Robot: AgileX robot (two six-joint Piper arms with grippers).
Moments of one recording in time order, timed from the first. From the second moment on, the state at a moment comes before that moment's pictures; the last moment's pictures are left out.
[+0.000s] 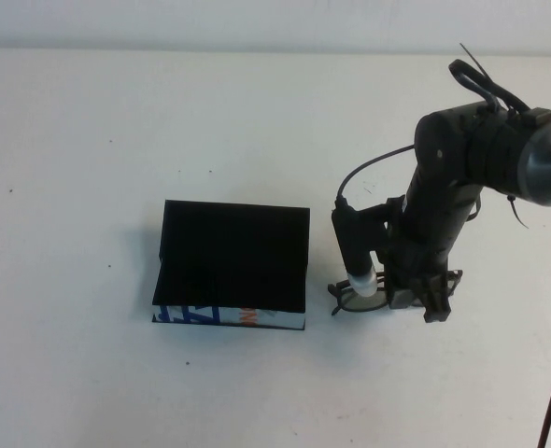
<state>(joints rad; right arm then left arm) 0.46 1.98 -1.46 0.12 1.03 -1.34 -0.04 -0.01 0.03 0.15 0.40 -0.06</state>
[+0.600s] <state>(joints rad) 0.67 1.89 -1.66 0.16 1.22 -1.00 -0.04 -0.01 0.03 0.15 0.40 -0.06</state>
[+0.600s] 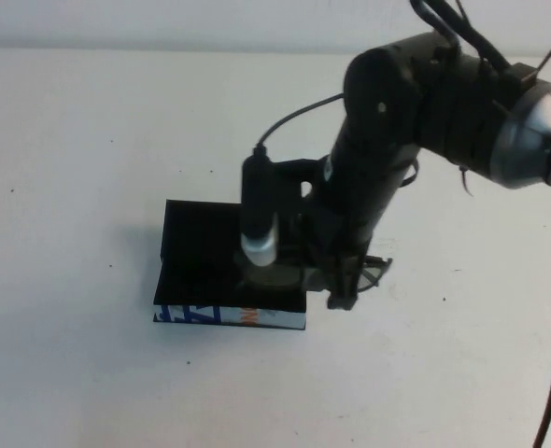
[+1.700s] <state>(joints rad) 0.76 2.27 -2.06 0.17 1.23 -0.92 -0.04 -0.01 0.03 0.15 0.40 -0.06</state>
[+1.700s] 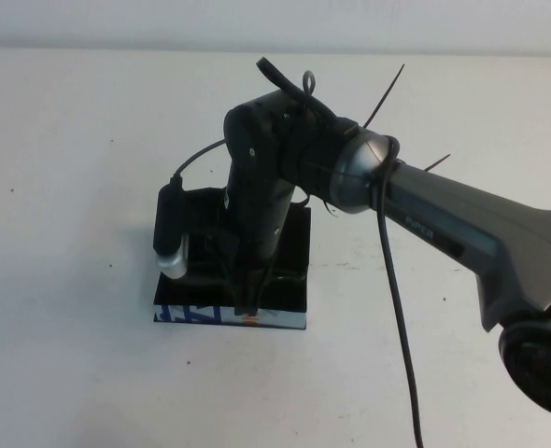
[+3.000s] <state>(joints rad) 0.76 2.19 -2.06 0.14 1.23 -0.91 -0.04 -0.01 0.03 0.15 0.40 -0.06</state>
